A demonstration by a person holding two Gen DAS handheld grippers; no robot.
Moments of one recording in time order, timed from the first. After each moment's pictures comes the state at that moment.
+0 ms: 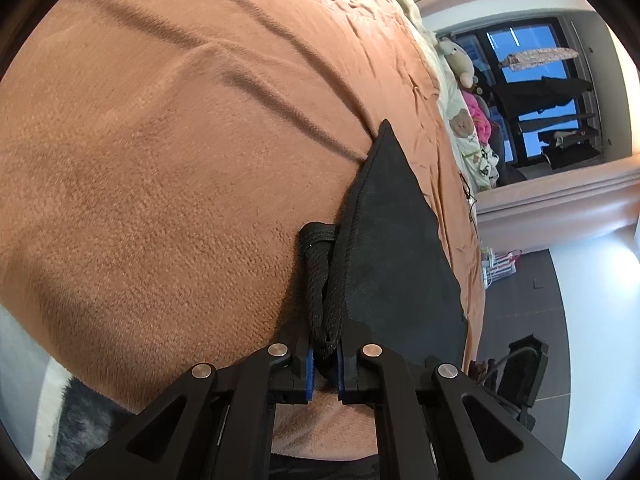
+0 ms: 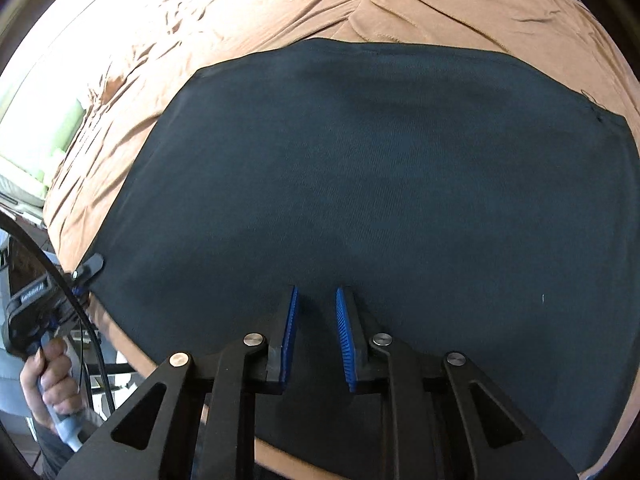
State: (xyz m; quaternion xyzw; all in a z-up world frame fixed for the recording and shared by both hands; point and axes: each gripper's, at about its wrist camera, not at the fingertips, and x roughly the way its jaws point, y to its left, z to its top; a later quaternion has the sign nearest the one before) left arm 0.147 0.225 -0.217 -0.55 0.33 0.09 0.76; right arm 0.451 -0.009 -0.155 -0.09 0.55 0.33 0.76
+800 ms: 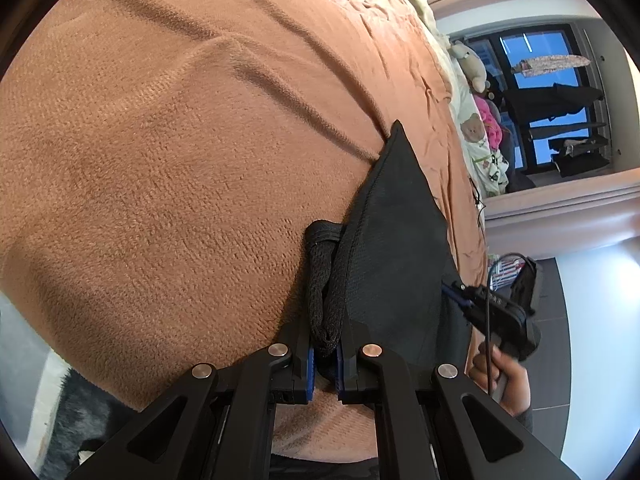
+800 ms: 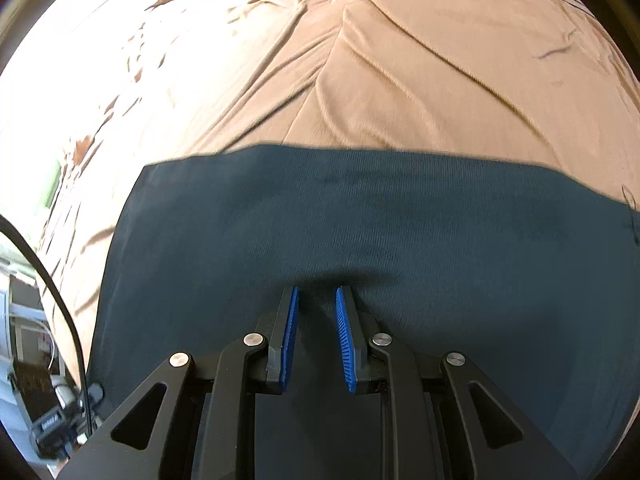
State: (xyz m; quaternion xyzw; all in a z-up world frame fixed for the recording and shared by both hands) left arm 0.148 0.222 -0.216 -0.56 0.34 0.11 0.75; right arm 0.582 0.063 -0.149 -0.05 0.54 0.30 0.79
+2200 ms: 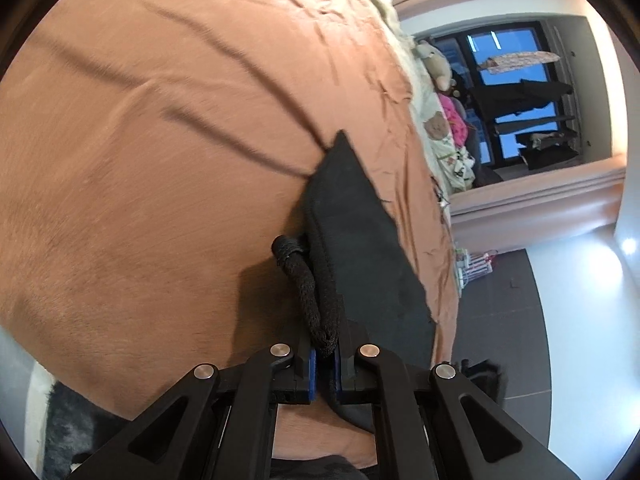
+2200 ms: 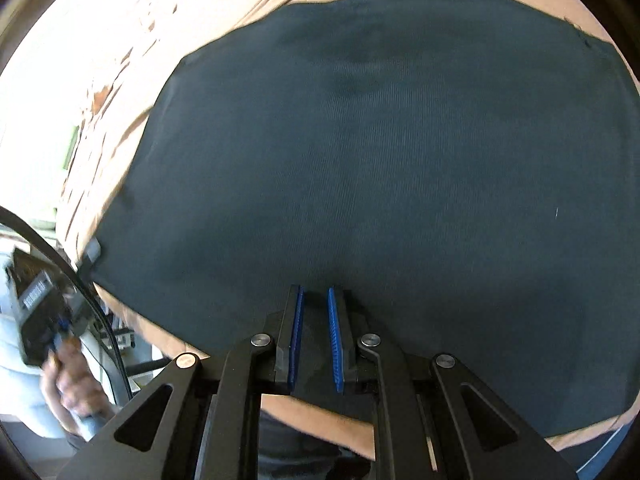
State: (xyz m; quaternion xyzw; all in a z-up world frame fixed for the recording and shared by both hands) left arm 0.163 0.222 -0.178 -0.56 0.30 0.05 0.77; right arm 0.465 0.022 -0.183 -0.03 0.63 0.30 0.72
